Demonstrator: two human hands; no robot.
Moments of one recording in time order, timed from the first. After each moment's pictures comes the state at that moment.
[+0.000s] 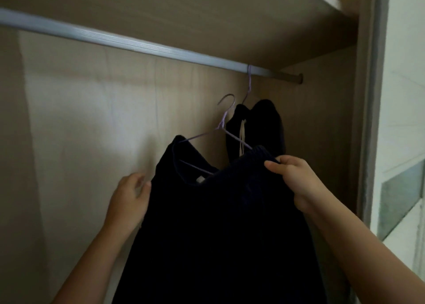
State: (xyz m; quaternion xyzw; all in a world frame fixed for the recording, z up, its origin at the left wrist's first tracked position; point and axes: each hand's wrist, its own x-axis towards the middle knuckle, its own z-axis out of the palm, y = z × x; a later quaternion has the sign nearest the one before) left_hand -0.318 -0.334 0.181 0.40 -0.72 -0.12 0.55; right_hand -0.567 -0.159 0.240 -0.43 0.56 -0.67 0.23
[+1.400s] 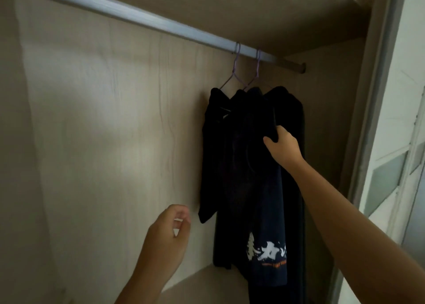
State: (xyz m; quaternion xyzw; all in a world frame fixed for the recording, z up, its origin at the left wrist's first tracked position) left_hand -0.313 -0.236 0.118 0.34 -0.75 -0.29 0.48; right_hand -0.577 -0.210 0.244 -0.47 0.72 -0.51 -0.08
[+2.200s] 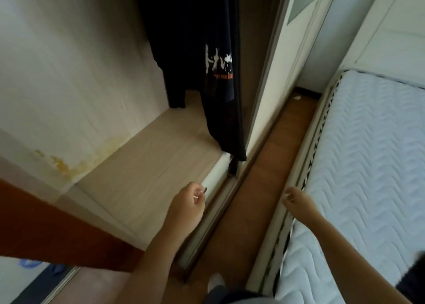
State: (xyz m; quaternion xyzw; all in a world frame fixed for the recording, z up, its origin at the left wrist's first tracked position) left_hand -0.195 -0.083 -0.101 0.31 -0.85 -0.42 0.08; right_hand -0.380 0.132 -0.168 -0.11 0.94 -0.24 0.24
